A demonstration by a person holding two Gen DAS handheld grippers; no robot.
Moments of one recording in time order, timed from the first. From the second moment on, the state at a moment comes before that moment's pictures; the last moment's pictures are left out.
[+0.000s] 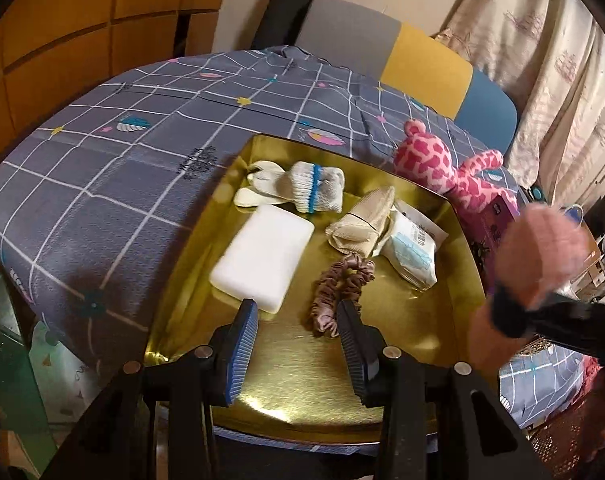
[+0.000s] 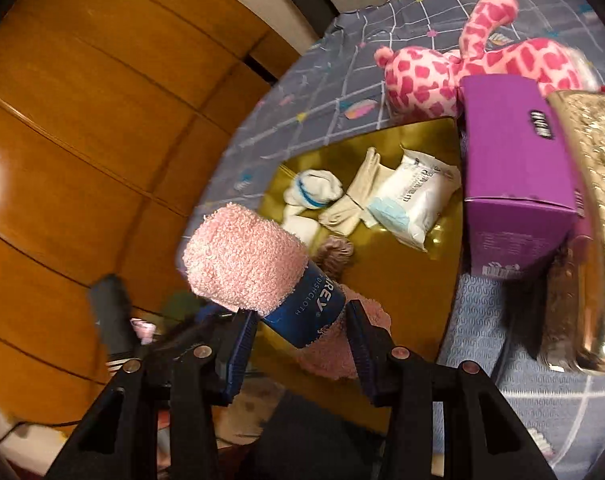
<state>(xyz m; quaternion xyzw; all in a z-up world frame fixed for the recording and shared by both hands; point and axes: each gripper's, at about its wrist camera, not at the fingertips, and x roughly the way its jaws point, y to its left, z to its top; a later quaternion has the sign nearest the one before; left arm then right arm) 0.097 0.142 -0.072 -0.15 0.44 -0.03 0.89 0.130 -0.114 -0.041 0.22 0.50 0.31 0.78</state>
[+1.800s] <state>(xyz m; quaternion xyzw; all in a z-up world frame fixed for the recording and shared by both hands) 0.102 0.039 -0.043 -0.14 0.43 -0.19 0.87 0.105 -0.276 0.042 0.13 0.32 0.03 0.94</state>
